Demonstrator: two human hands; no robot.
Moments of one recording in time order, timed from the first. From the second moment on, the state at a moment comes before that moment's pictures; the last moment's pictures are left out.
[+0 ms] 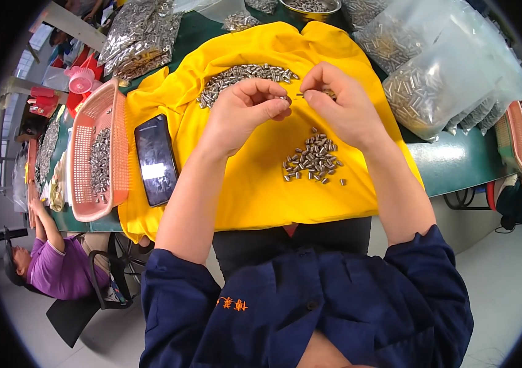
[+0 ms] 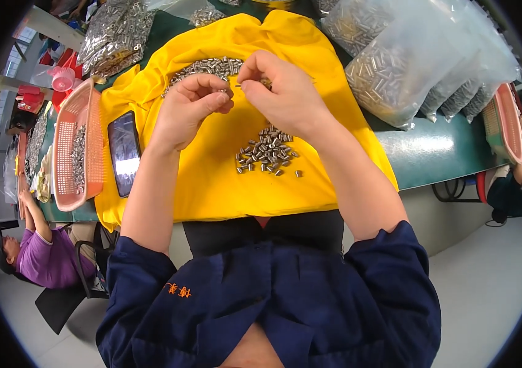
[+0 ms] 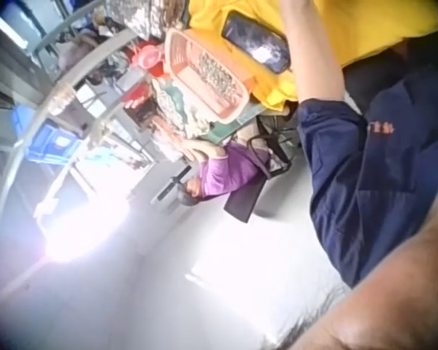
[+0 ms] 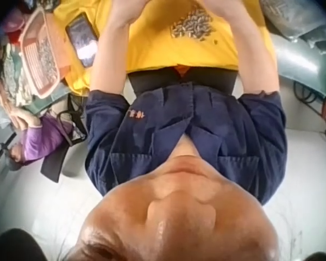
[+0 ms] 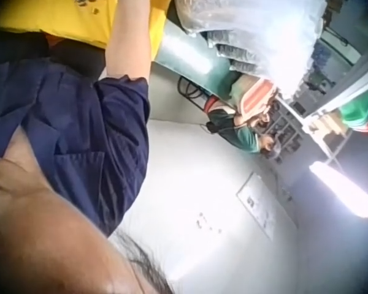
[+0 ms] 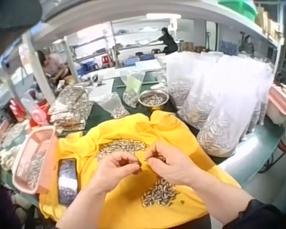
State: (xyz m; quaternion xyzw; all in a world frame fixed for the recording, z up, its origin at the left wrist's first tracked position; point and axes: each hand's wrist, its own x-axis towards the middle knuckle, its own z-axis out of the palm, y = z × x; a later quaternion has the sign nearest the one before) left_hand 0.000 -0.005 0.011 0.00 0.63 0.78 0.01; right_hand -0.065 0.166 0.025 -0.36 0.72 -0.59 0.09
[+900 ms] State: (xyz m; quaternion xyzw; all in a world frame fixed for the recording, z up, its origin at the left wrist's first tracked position) left_hand -0.002 0.007 -0.004 -0.05 0.76 0.64 -0.08; right_hand -0.058 0.163 0.014 -0.39 0.76 -0.52 0.02
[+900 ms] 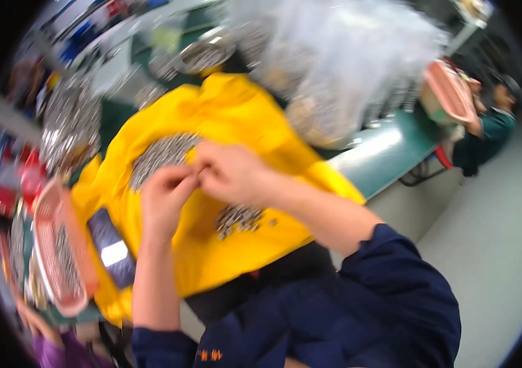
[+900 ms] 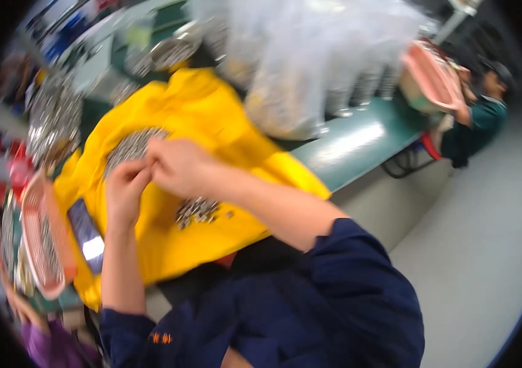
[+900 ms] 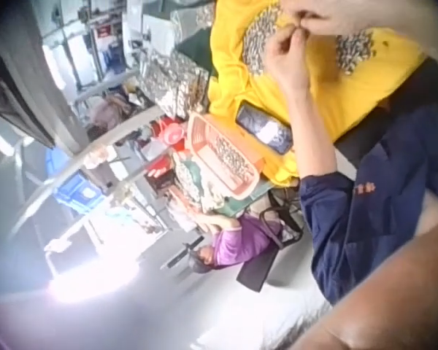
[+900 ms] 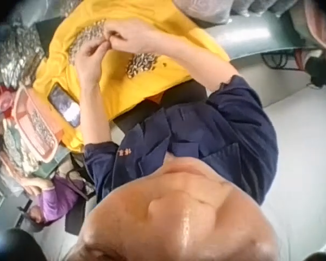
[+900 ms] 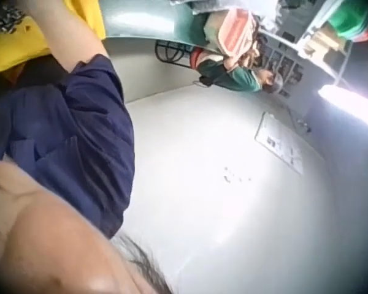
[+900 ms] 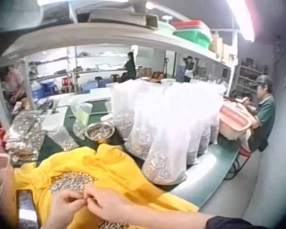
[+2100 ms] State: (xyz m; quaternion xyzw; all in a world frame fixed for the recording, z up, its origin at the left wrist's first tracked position) left_hand 0.003 0.000 0.007 -0.02 0.65 0.76 -0.03; right_hand -0.050 0.157 0.025 -0.40 0.75 -0.52 0.05
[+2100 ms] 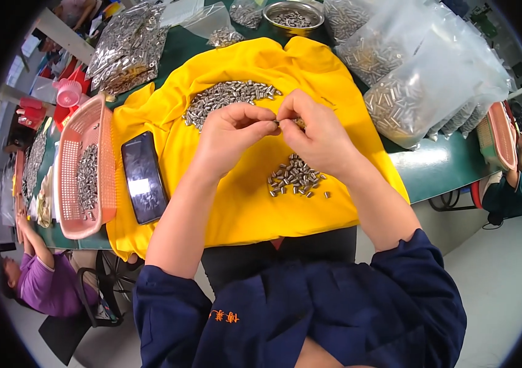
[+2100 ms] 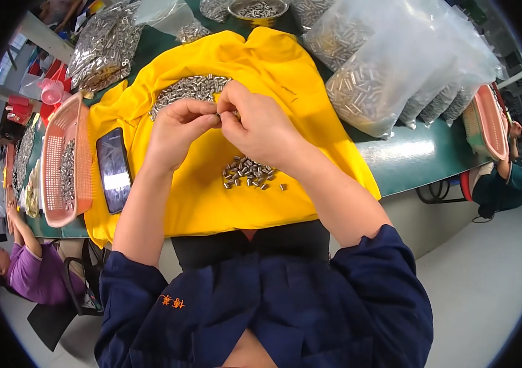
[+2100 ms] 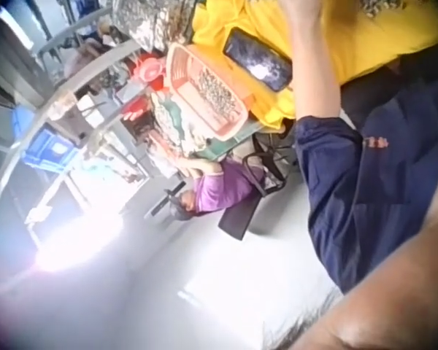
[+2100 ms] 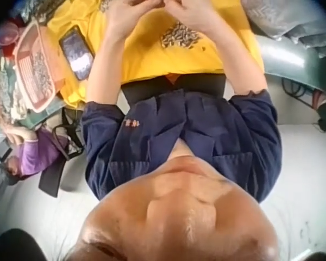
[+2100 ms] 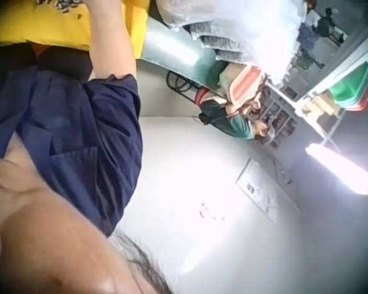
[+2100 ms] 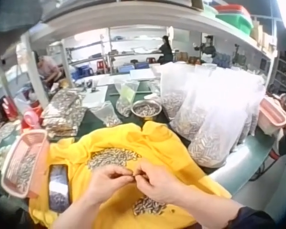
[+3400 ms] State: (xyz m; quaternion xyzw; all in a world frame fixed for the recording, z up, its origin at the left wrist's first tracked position) left_hand -0.097 -0.116 0.090 0.03 0.96 0.18 -0.21; right_hand -0.058 0.167 0.035 -0.35 0.75 -0.56 -0.05
